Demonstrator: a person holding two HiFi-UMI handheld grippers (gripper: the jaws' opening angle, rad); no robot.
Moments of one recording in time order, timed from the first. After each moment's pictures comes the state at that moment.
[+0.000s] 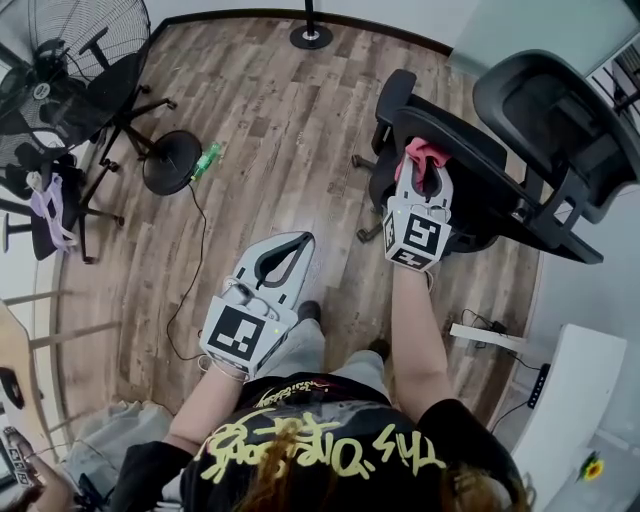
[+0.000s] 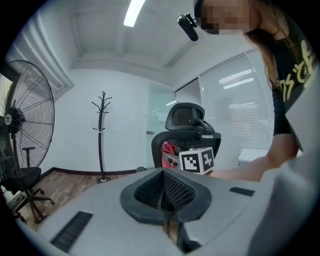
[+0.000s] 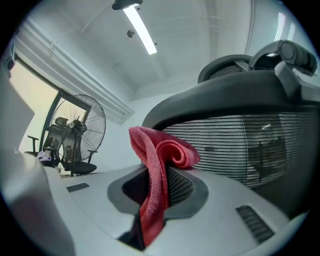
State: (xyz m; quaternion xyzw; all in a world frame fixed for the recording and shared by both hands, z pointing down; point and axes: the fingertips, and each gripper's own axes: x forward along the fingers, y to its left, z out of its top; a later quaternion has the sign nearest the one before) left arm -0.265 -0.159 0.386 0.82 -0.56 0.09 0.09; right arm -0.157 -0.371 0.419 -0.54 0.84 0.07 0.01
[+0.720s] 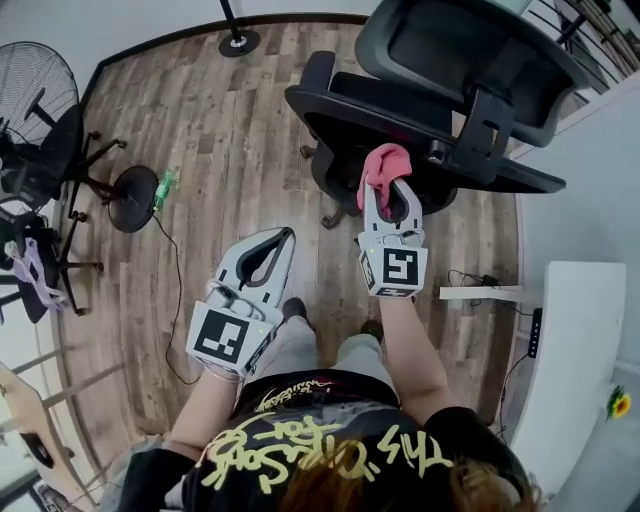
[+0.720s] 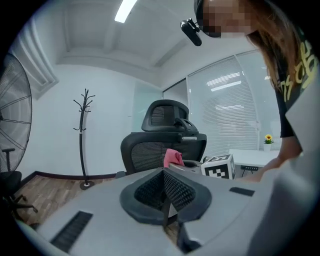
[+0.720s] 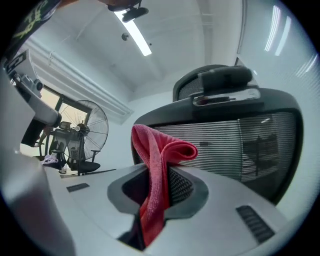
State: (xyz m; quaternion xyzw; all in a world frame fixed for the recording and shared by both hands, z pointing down) left arm -0.174 -0.178 0.376 0.86 -0.49 0.08 0.07; right arm -0.059 -0.299 0.428 -0.53 0.85 0.04 0.01
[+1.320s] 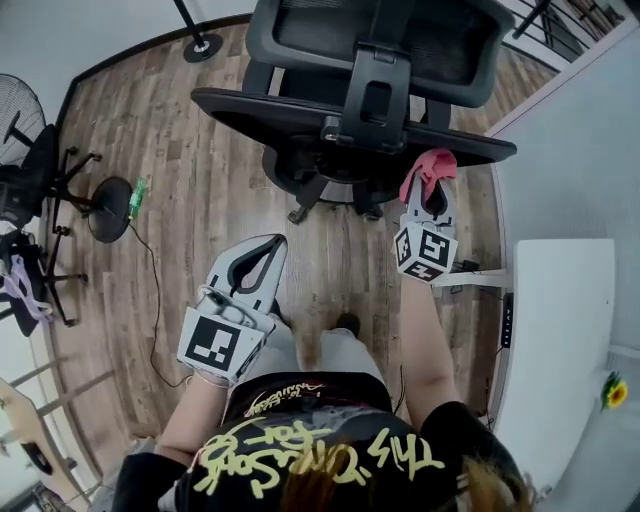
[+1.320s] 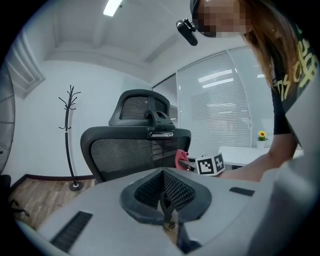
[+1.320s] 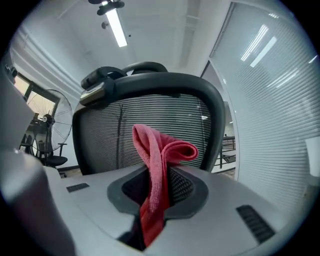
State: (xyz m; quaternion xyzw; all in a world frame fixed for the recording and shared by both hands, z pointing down) left arm -0.052 -0.177 0.390 0.88 -0.45 0.11 0.07; right arm 0.187 -0.331 0.479 -0.66 0.75 0.00 -0.02
